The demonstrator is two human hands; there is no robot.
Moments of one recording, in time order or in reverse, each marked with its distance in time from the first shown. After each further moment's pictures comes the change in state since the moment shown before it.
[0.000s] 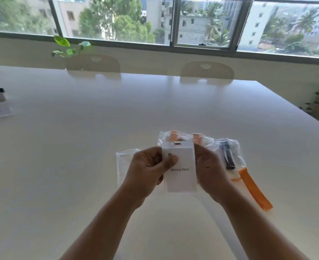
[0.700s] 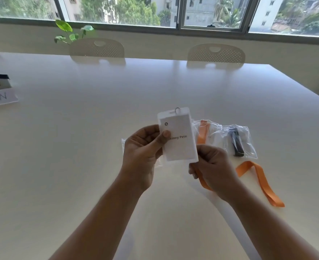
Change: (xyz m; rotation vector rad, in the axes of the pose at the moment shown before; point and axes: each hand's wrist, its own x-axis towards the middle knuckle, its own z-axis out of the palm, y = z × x) left_hand -0.001 0.009 -0.004 -0.404 0.159 0.027; right_hand -0.021 0.005 0.006 -0.118 0.064 0.103
